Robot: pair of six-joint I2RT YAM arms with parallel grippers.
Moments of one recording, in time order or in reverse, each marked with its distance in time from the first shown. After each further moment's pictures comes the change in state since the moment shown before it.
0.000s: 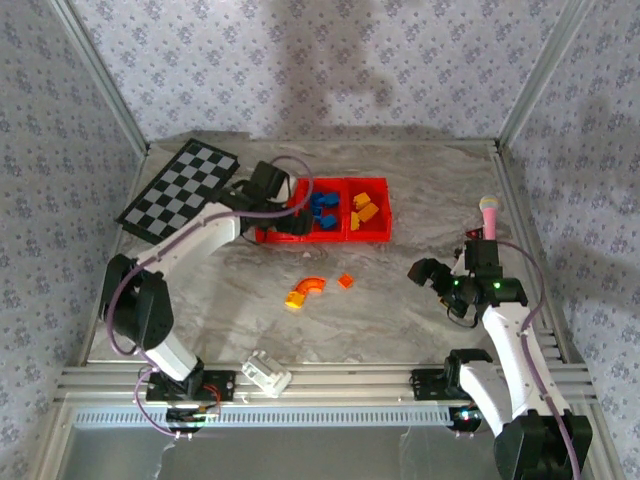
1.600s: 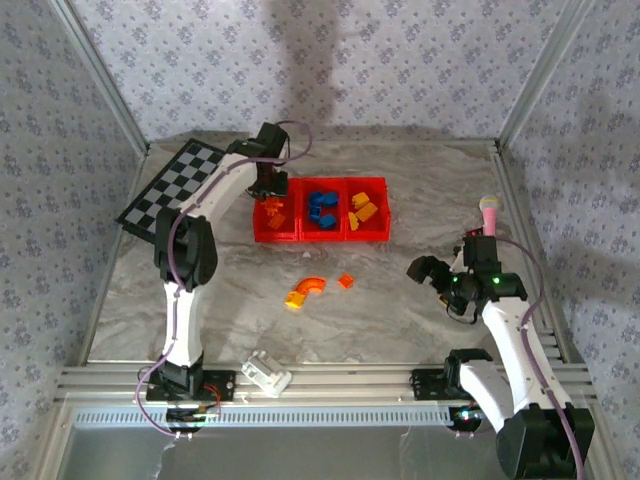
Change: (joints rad) left arm 0.183 0.546 0.661 -0.330 -0.116 0.013; right arm 0.013 0.032 0.032 -0.013 0.003 0.005
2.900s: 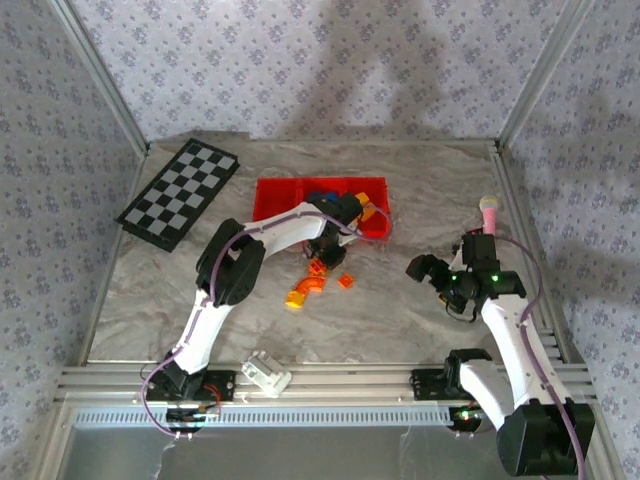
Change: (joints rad) left arm -0.413 0.066 -0.210 0.016 0.037 0.337; right arm 0.008 0.020 0.004 0.020 0.005 0.002
